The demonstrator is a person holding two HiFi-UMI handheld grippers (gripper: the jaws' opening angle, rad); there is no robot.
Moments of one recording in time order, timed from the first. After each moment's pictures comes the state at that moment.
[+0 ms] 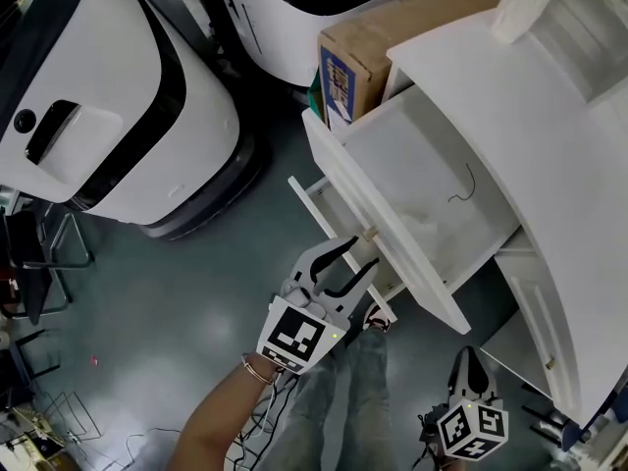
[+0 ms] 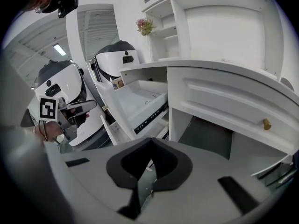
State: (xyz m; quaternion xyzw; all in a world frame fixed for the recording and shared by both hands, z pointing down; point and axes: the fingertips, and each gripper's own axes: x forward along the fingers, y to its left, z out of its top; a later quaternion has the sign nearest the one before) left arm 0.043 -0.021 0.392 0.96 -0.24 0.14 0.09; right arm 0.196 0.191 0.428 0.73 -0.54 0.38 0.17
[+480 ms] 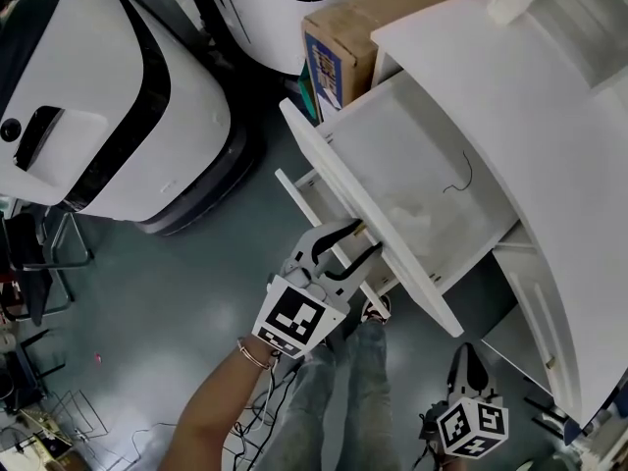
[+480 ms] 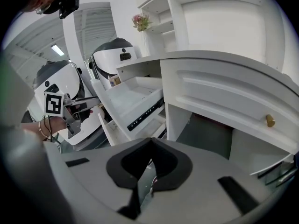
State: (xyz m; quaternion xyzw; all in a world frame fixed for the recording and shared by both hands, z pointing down) left arm 0.072 -0.033 0.406 0.96 -0.20 0.16 0.08; right arm 0.210 0.194 0.442 0.73 -0.54 0.40 0.17
